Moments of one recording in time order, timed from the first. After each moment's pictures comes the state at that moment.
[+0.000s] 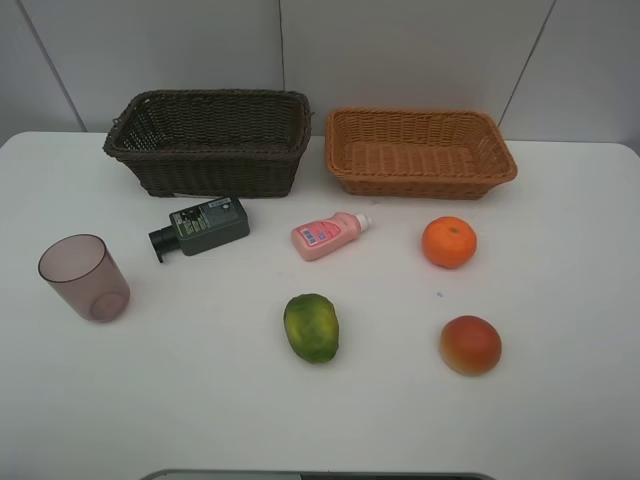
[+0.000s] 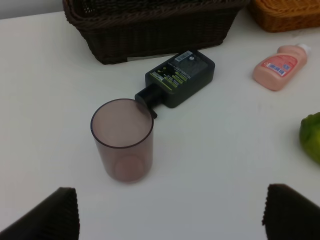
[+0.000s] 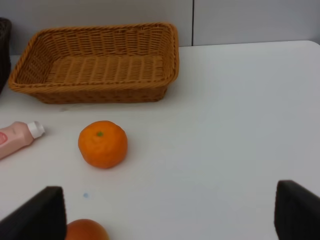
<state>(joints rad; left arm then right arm) -0.03 -0.01 -0.51 -0.19 1.07 0.20 -0.05 -0.01 -0.53 0.02 1.06 -0.03</state>
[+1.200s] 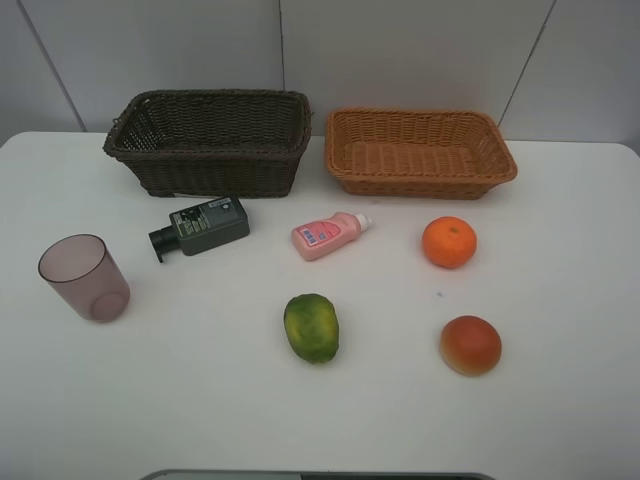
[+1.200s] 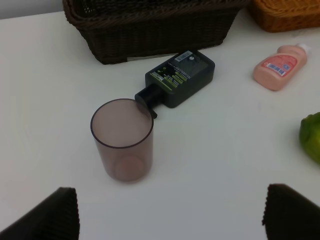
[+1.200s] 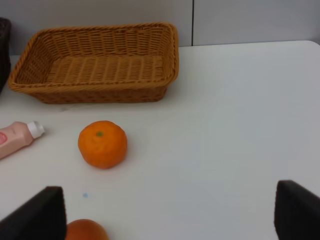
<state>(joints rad) -0.03 -0.01 -0.51 -0.19 1.07 0.20 -0.05 -0.01 -0.53 0.02 1.06 -0.03</state>
